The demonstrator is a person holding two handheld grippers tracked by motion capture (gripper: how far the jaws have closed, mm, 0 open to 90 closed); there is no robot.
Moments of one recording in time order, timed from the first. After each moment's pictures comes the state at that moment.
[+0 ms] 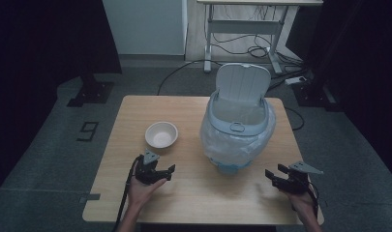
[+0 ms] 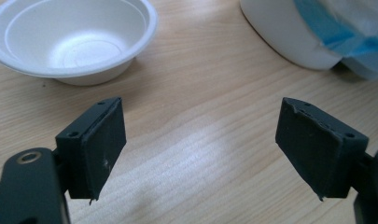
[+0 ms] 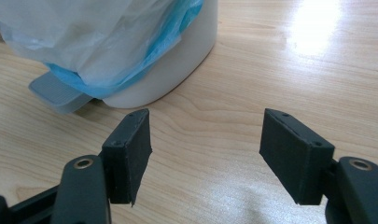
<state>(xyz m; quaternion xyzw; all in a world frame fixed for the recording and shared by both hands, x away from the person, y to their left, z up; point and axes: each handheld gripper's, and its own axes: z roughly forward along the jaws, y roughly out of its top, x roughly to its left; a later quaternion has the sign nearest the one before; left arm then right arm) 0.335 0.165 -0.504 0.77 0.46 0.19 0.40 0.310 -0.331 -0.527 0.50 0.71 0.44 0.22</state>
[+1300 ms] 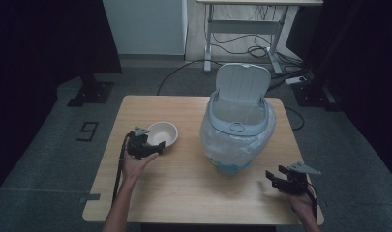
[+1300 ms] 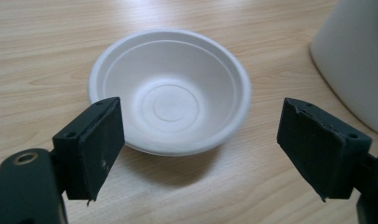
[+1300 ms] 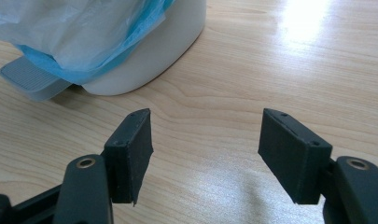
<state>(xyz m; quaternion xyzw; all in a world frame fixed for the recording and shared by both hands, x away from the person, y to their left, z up) 0.409 0.198 -0.482 0.74 0.52 0.20 0.38 0.312 -0.331 -0.536 0.51 0.72 0.42 0.23</state>
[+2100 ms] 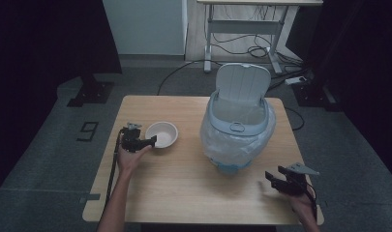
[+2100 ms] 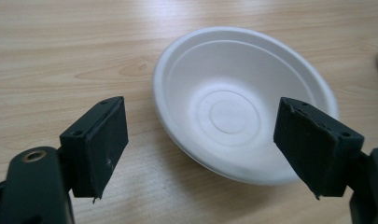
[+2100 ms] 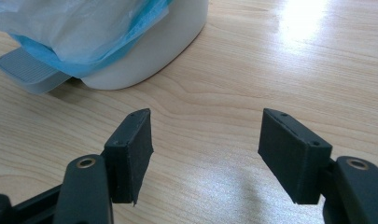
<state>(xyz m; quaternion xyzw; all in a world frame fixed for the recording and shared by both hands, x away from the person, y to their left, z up) 0.444 0.227 -0.501 0.71 0.56 0.20 0.37 0.311 -0.329 -0.537 0.50 0.72 0.41 0.23</state>
